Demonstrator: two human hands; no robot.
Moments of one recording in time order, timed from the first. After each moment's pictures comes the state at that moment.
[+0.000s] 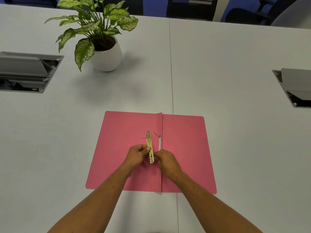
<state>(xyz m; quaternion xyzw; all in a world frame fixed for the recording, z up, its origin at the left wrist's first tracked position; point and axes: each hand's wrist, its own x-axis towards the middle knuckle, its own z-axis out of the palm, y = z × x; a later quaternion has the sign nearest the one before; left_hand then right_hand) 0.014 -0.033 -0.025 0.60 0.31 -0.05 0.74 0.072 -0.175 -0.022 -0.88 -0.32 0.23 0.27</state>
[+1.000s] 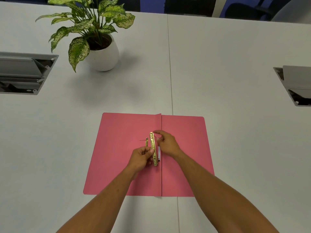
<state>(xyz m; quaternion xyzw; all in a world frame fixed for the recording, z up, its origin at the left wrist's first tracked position) 0.029 -0.044 -0.034 0.59 0.33 -0.06 0.73 0.144 -0.145 -0.016 -0.84 -0.17 0.29 0.41</state>
